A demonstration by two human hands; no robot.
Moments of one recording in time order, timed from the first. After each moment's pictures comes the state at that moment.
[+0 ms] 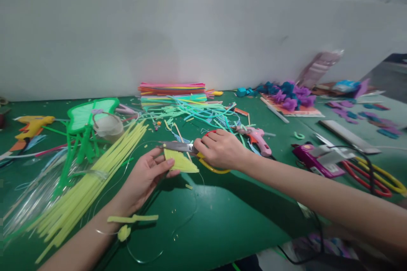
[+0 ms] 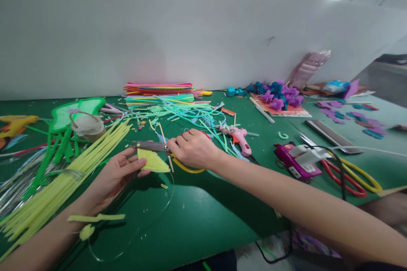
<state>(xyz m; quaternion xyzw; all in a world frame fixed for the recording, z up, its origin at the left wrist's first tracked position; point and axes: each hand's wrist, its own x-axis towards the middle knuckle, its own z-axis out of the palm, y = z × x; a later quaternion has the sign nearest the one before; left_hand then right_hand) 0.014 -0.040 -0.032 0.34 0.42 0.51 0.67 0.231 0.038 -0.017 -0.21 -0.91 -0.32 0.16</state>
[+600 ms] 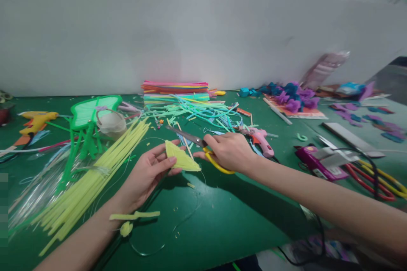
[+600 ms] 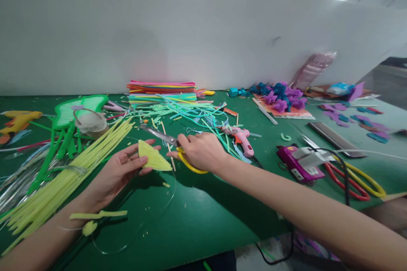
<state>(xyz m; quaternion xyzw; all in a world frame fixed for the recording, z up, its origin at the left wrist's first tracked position) 0.013 -0.042 -0.025 0.33 0.43 0.50 0.67 0.233 0.026 -0.008 -0.38 -0.91 -0.17 0.04</state>
